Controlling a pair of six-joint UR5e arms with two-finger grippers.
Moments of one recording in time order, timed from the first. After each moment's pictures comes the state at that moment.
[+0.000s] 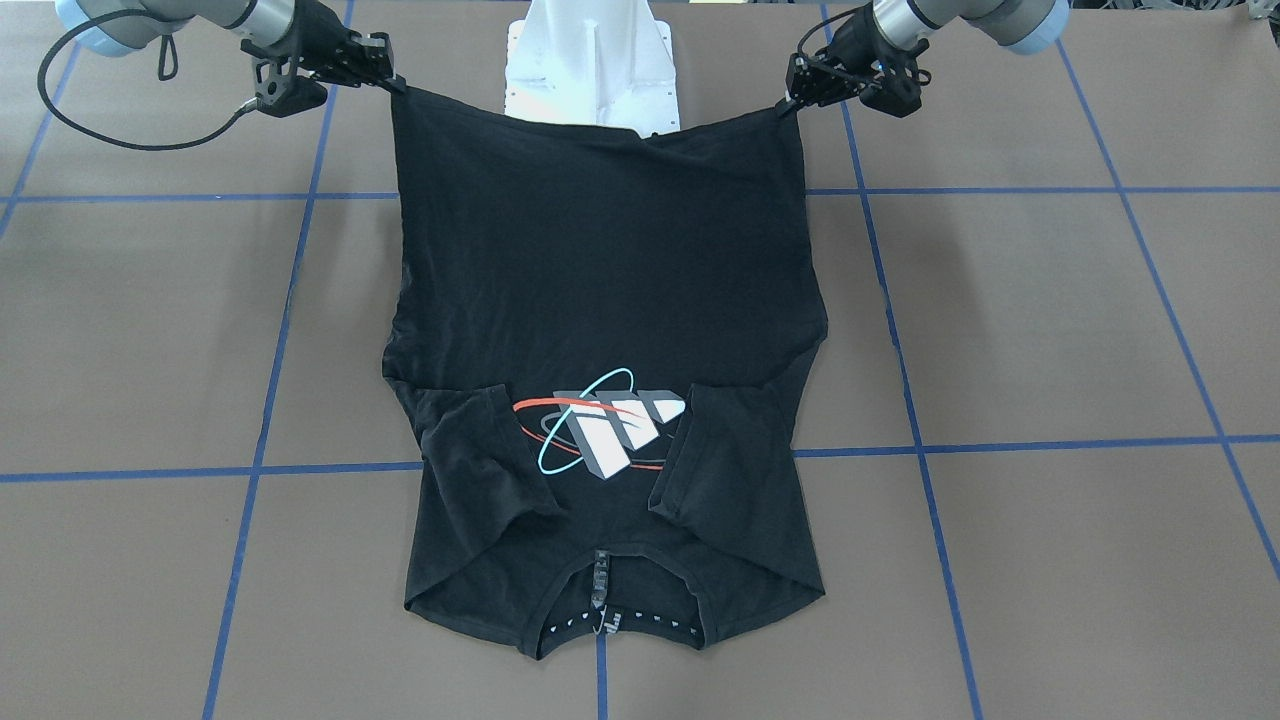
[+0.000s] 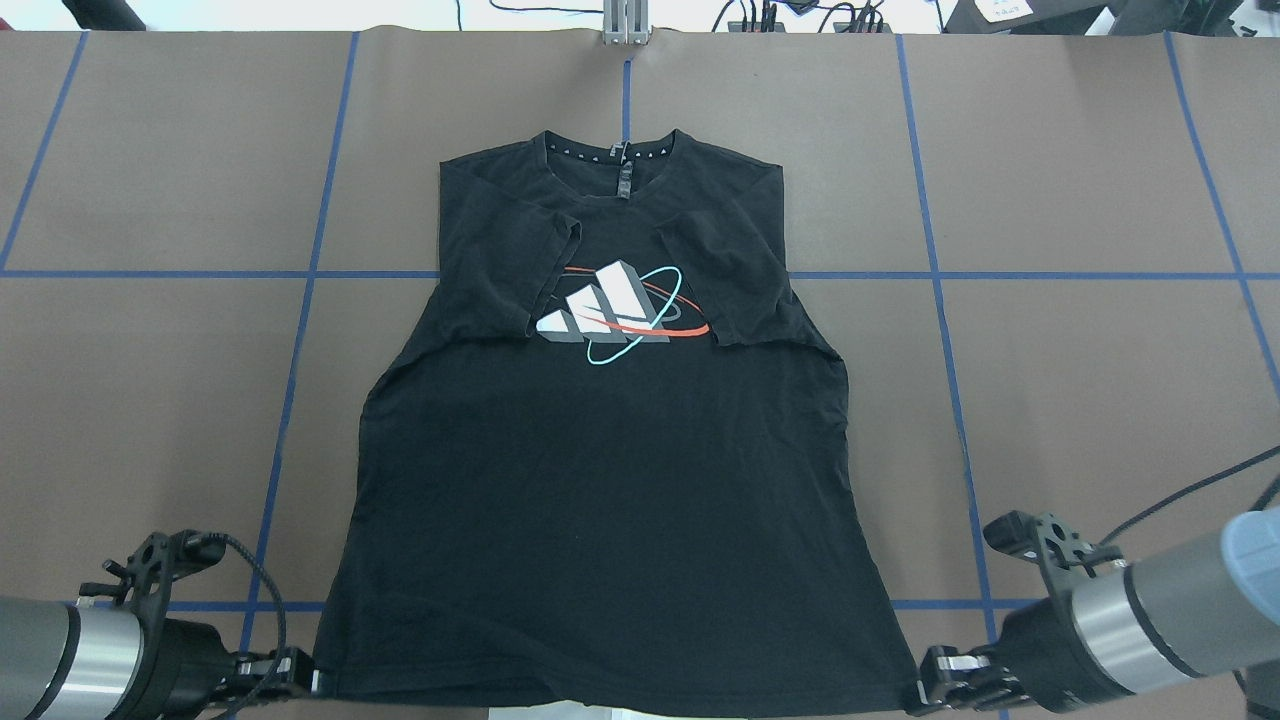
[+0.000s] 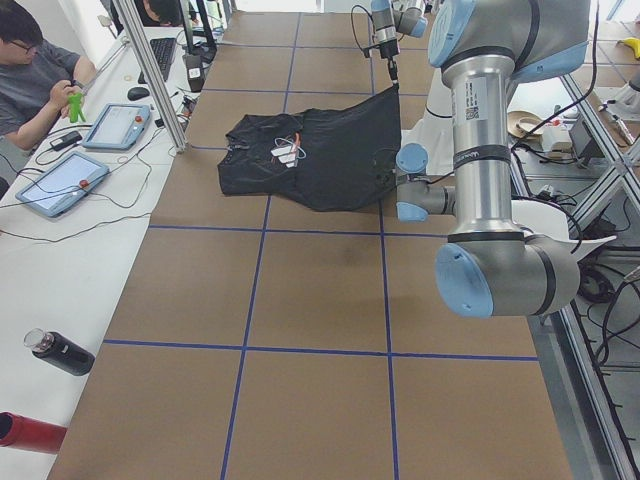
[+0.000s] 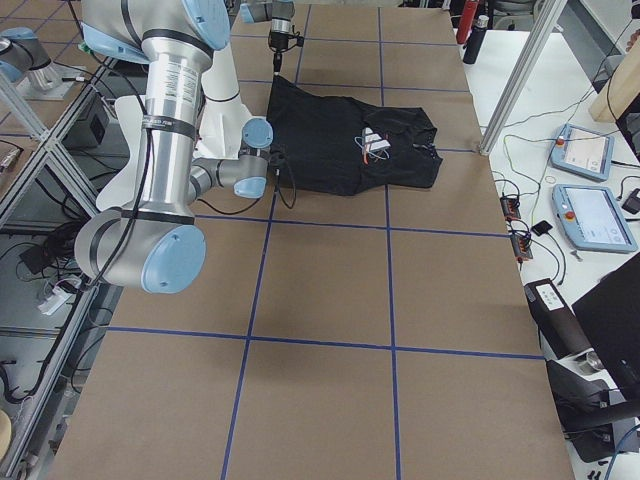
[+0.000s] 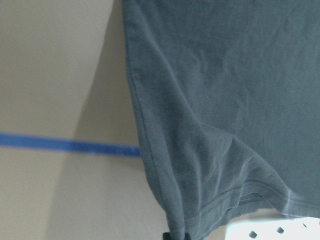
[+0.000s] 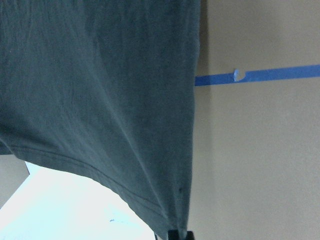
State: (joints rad) left arm -0.14 -1.32 -2.11 -2.63 -1.83 -1.72; right arm 0.24 -1.83 2.13 -0.57 2.10 1.69
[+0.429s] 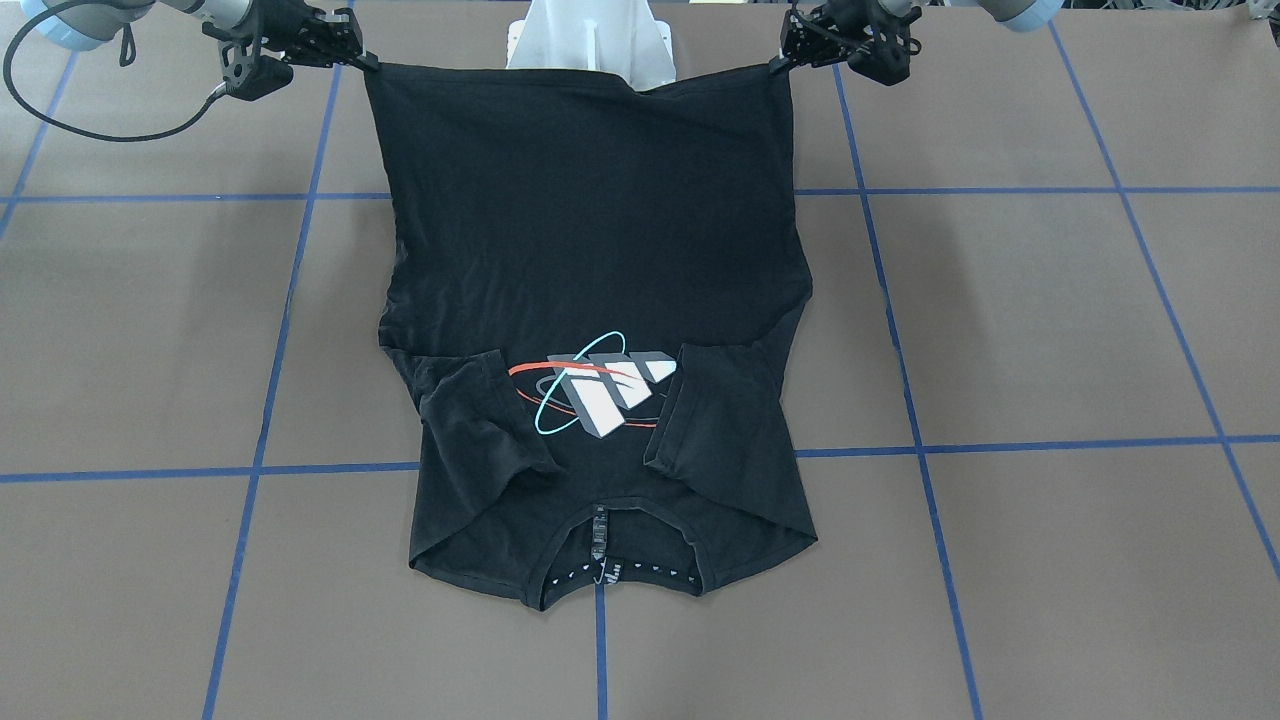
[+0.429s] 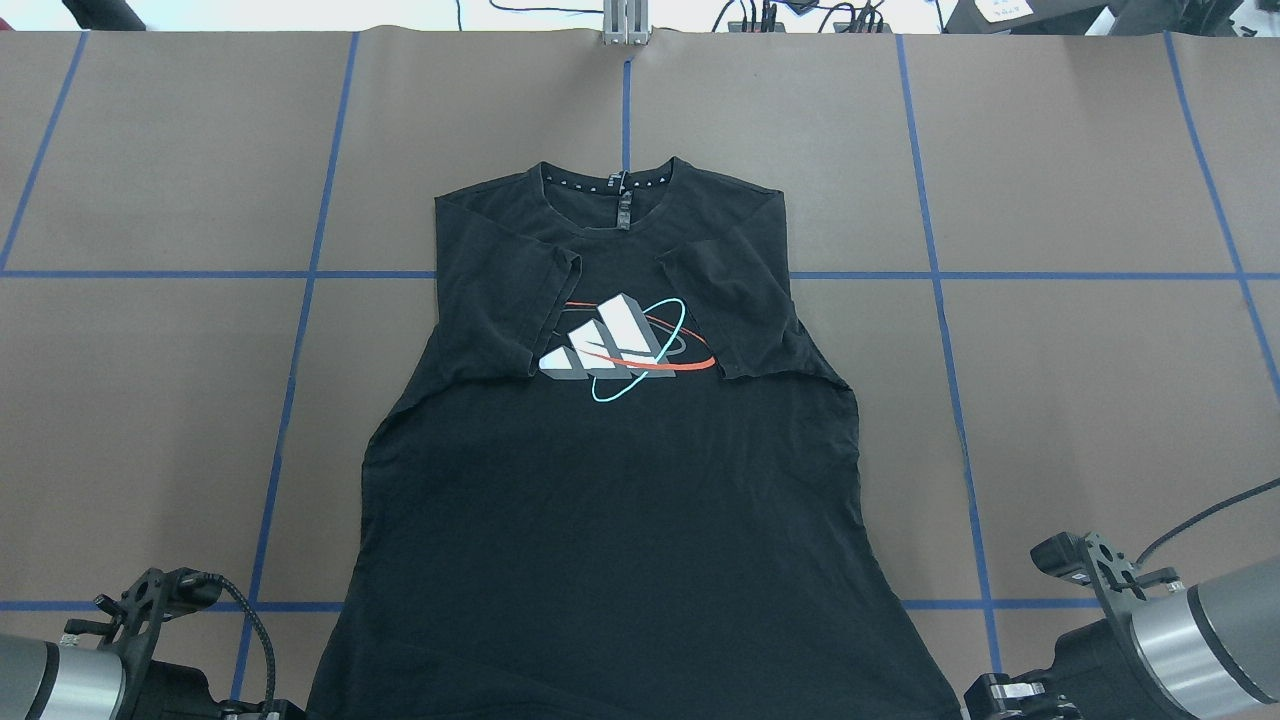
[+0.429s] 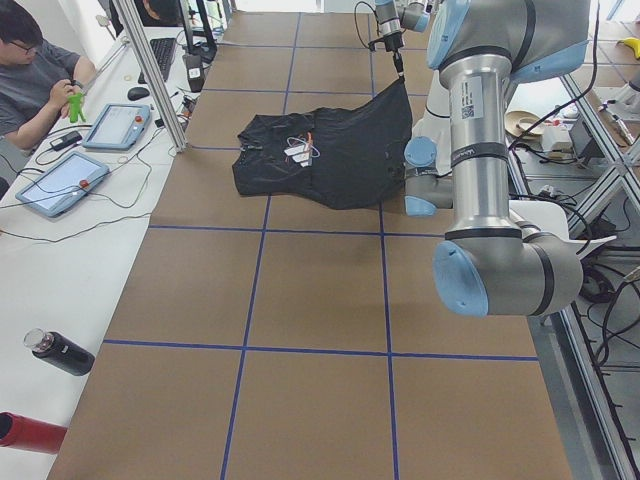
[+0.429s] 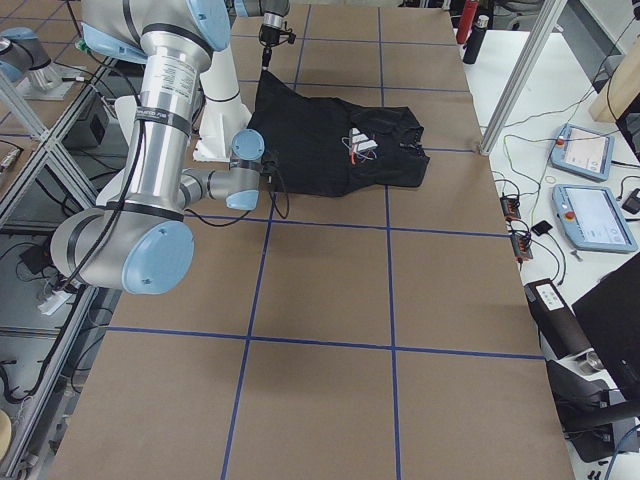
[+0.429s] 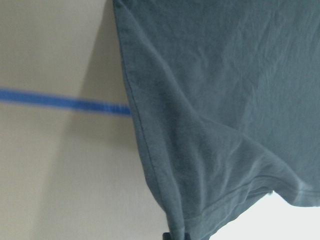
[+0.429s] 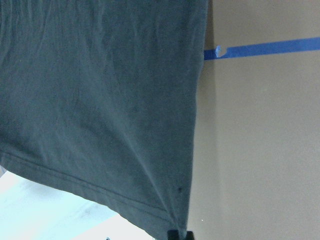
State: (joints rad) left arm -0.10 -1.30 -2.17 -2.63 -1.86 -1.72; right arm 0.23 -1.89 2.12 -0.43 2.10 1.69
